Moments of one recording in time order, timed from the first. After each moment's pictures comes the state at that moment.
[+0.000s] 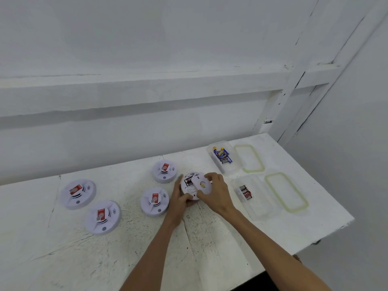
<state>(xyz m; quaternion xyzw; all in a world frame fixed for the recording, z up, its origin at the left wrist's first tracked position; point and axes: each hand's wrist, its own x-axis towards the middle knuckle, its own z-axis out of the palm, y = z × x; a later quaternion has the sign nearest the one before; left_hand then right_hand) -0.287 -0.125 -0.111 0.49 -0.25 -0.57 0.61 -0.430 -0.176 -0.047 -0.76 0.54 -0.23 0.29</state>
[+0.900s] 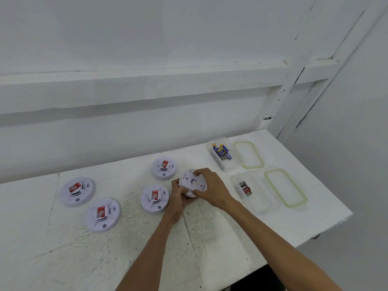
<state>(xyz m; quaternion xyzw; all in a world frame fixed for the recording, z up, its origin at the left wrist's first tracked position) -0.286 -0.124 -0.109 0.48 -0.19 -0.59 0.62 -0.427 -0.190 -0.050 -0.84 0.44 -0.17 0.27</state>
